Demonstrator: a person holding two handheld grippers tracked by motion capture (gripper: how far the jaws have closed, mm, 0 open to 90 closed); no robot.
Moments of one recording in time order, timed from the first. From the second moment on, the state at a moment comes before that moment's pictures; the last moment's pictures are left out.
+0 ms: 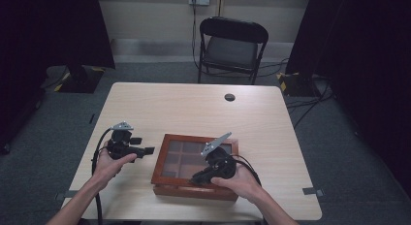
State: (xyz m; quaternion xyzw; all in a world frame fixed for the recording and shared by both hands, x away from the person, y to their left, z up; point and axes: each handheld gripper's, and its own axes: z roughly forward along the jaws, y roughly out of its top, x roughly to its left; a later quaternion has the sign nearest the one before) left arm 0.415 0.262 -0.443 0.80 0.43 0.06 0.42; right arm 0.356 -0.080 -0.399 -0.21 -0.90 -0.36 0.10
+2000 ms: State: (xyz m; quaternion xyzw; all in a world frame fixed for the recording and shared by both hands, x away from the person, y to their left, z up) left arm 0.415 0.300 -0.470 0.80 0.50 0.08 0.33; right arm 0.394 -0.261 -0.458 -0.58 -0.75 -0.31 -0.12
